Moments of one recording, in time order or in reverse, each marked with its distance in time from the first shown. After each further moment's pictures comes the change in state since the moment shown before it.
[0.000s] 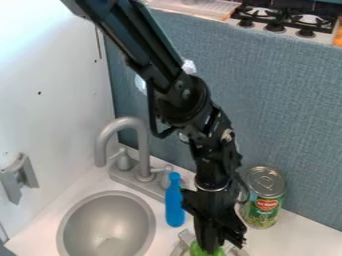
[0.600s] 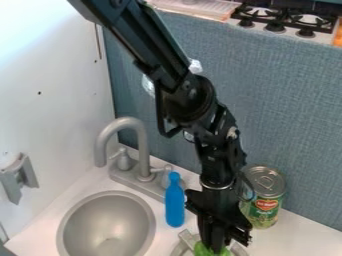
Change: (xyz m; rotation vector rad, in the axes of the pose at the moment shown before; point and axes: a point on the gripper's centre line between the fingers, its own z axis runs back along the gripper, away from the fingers) arm 0.007 -0.002 -0.001 -0.017 0.018 0.039
